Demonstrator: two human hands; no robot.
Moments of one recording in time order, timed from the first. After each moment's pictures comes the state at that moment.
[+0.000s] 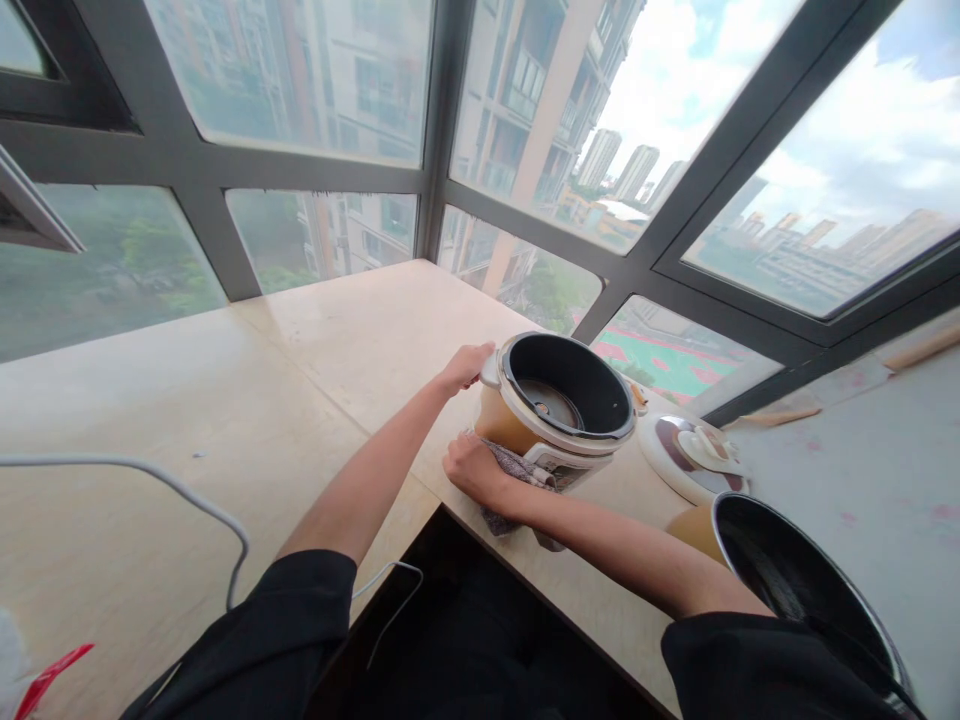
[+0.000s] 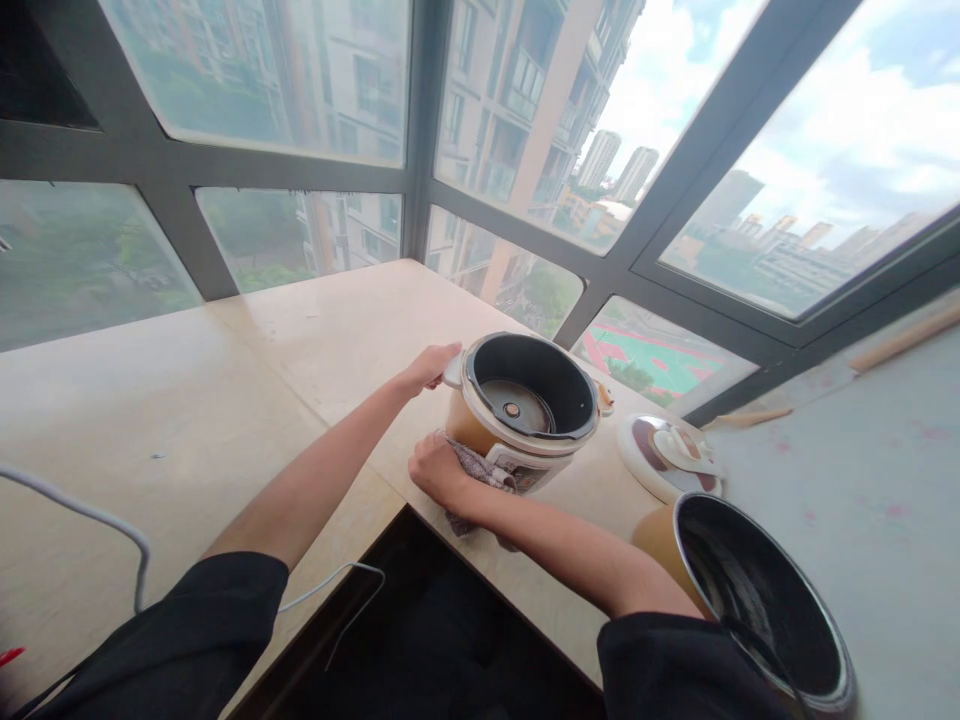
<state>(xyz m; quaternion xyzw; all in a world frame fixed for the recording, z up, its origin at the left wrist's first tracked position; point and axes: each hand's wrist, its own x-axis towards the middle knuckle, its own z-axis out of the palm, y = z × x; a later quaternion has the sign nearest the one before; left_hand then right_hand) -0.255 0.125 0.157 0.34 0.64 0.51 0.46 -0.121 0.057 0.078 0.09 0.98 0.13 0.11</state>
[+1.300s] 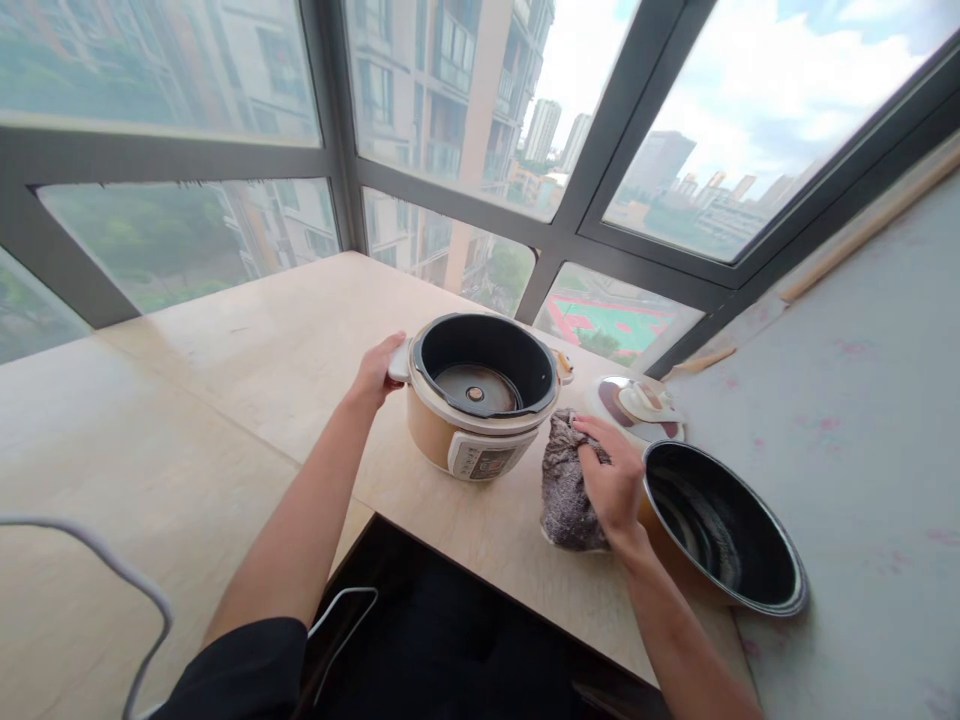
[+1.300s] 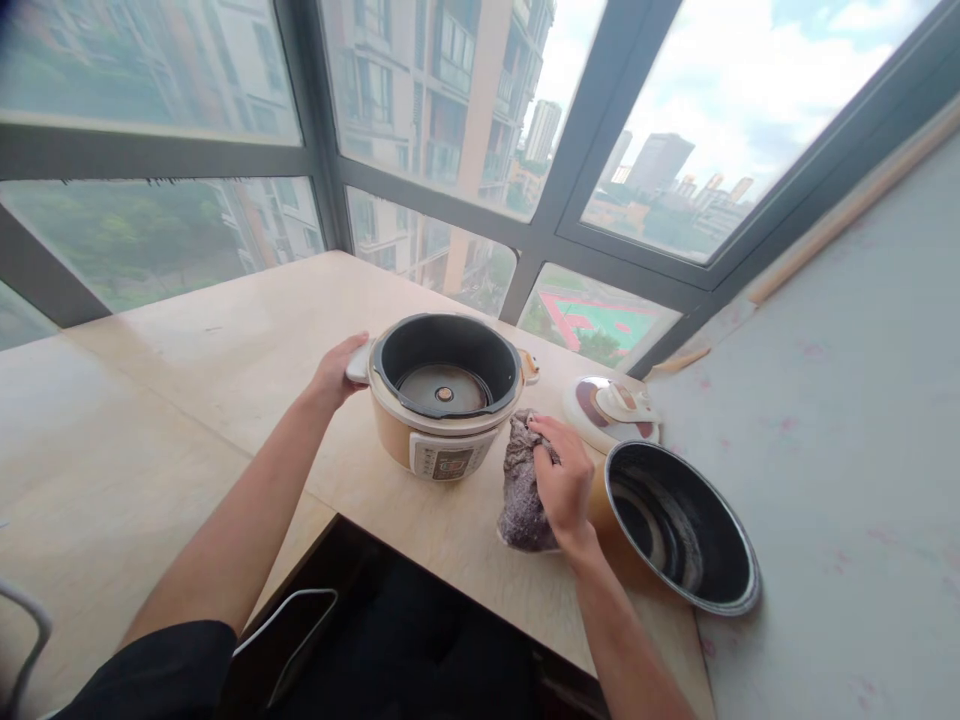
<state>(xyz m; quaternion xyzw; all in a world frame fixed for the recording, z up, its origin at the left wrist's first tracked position) -0.239 0.135 0.141 0.16 0.52 0.68 0.49 0.128 0.101 0.137 0.36 0.77 0.00 -0.52</state>
